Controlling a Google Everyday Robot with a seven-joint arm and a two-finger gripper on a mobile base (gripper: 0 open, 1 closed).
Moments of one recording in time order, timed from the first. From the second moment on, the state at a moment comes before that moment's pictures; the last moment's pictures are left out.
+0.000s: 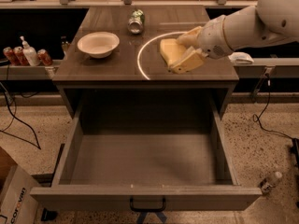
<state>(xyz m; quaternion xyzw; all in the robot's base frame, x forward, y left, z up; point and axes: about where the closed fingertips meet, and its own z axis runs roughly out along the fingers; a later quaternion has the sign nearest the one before) 0.643 -0.105 0.908 -0.57 0.68 0.13 0.44</state>
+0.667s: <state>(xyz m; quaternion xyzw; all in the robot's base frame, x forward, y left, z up) 0.558 -0.046 0.891 -0.68 0.60 0.17 0.39</state>
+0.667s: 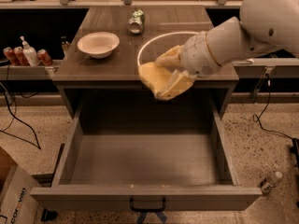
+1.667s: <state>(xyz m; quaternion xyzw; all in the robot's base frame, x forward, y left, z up) 0.508 -0.010 0.798 -0.67 0.61 0.23 0.35</state>
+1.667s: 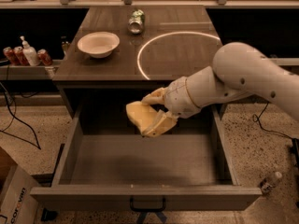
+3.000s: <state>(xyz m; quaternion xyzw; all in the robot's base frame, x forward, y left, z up) 0.515 -0.004 0.723 -0.65 0.65 0.23 0.31</state>
